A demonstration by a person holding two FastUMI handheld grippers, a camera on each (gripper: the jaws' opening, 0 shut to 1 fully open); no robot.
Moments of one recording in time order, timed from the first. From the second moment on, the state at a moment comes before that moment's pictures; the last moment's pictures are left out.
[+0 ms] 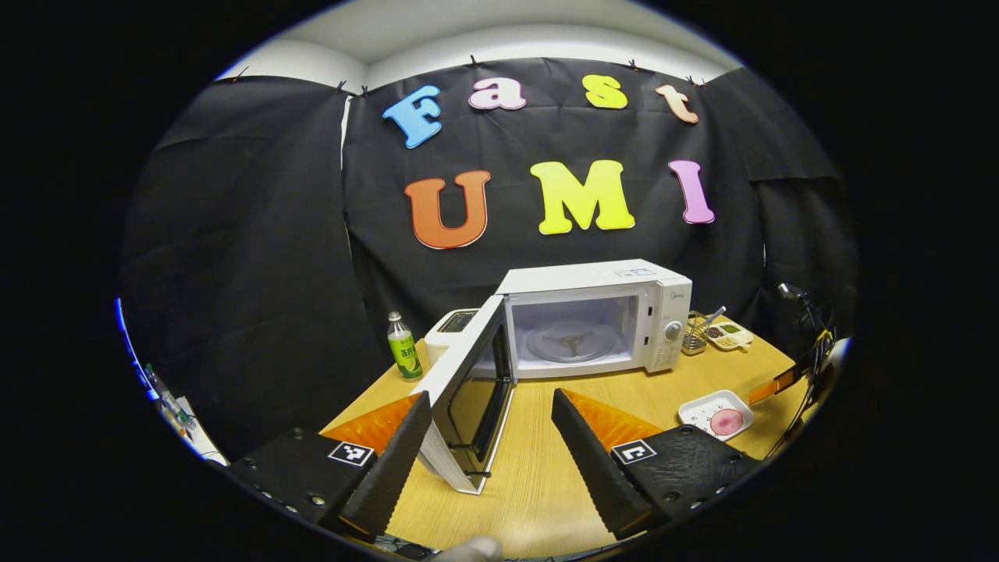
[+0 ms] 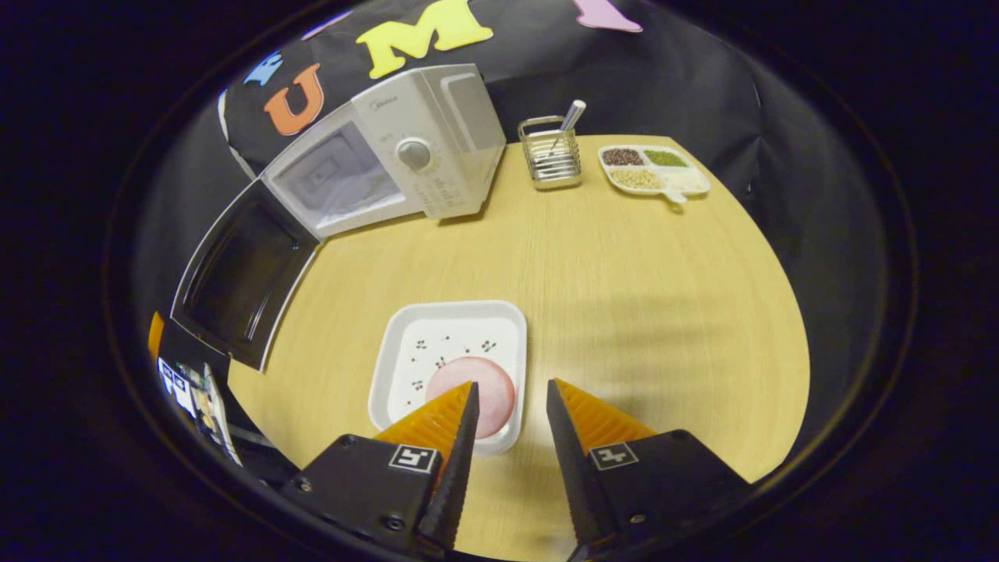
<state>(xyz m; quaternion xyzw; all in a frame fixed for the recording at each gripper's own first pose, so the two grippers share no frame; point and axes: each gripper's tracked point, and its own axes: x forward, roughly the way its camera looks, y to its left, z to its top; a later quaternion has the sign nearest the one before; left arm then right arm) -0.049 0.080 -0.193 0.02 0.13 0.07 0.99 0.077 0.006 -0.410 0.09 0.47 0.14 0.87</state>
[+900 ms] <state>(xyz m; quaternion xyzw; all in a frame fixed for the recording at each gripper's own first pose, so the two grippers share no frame) -0.042 0.075 -0.208 0.02 0.16 0.09 0.98 0.080 0.020 -0.441 0.20 0.54 0.16 0.80</state>
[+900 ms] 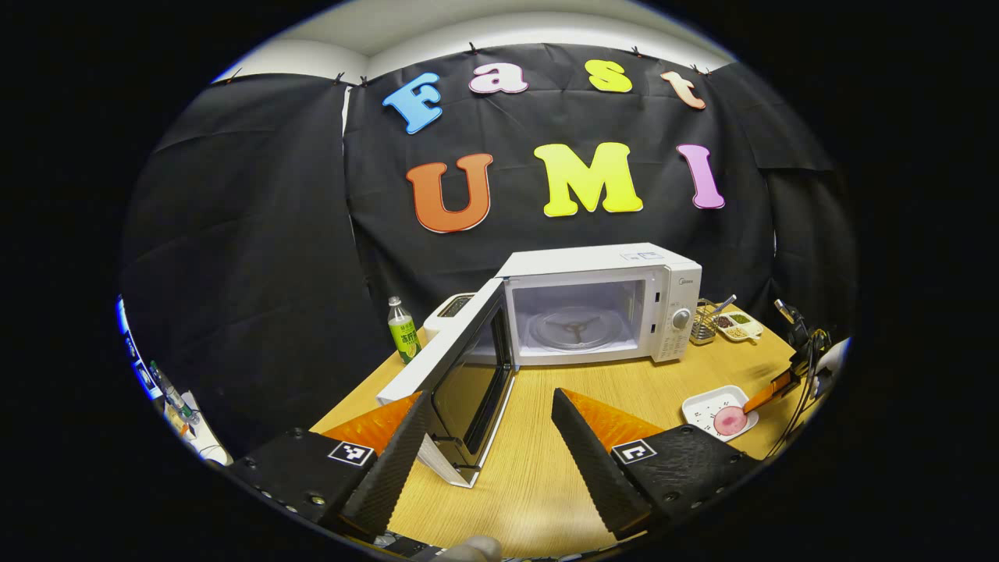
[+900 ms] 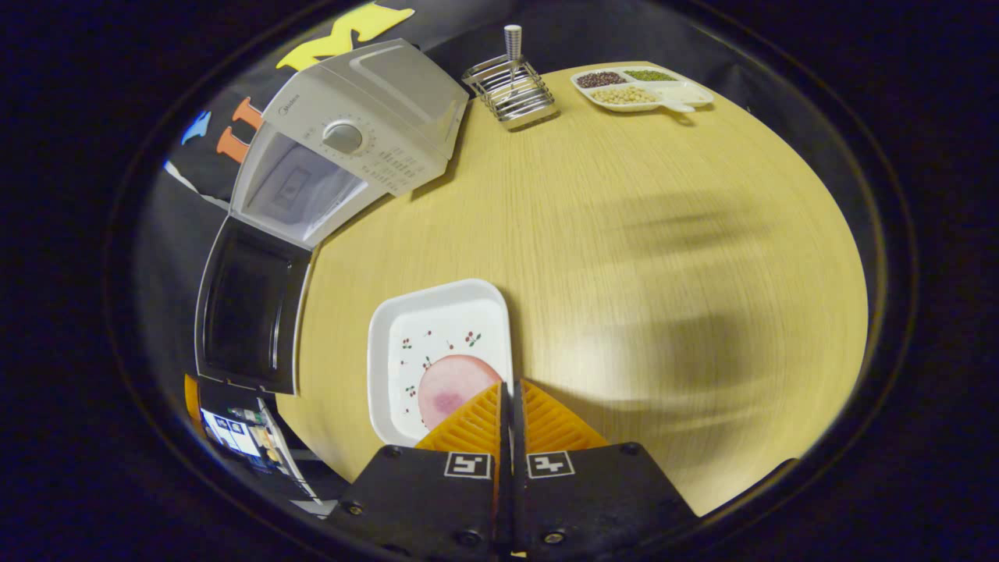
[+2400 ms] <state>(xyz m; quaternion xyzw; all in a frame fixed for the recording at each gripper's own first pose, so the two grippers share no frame) -0.041 0.082 -0.224 0.01 0.17 0.08 0.98 0.103 0.032 -0.446 0.11 0.56 0.16 0.80</state>
